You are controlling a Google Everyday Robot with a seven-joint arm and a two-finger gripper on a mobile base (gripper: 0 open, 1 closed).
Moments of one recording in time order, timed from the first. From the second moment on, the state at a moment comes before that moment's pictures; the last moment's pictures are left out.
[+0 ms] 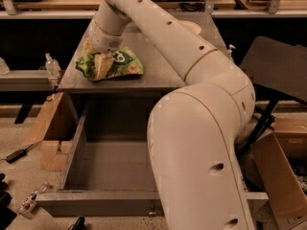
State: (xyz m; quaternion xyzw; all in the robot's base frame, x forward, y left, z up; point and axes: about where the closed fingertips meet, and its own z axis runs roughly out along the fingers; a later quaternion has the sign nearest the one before) arm 0.703 0.174 0.850 -0.88 0.41 0.08 0.23
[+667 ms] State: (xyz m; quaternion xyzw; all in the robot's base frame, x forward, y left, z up) arm 0.704 0.178 0.845 -0.88 0.41 0.09 0.23
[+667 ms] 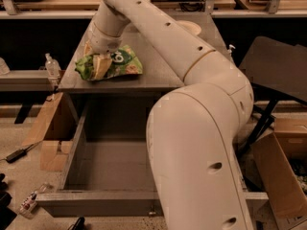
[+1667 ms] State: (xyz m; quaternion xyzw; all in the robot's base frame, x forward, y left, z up) arm 0.700 0.159 0.894 -0.89 0.38 0.07 0.25
